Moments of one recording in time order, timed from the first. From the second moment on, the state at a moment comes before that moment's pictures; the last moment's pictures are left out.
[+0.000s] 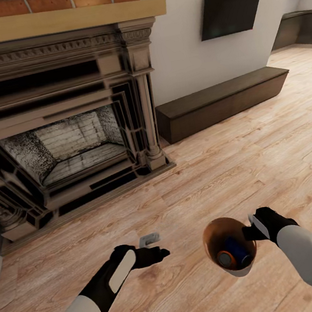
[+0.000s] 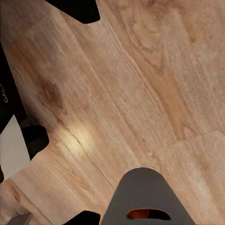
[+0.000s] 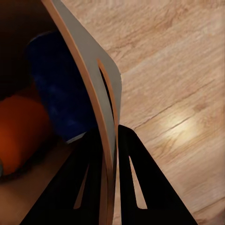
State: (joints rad) left arm -0.68 0.02 -0.58 -0.78 0.88 0.67 0.11; right arm -0.95 -0.13 -0.47 -0.22 0.47 0.68 0.07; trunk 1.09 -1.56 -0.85
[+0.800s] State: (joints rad) left arm -0.68 0.04 -0.58 -0.78 0.88 0.67 0.12; right arm -0.86 -0.16 -0.53 -0.17 0.47 0.60 0.10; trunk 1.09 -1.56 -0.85
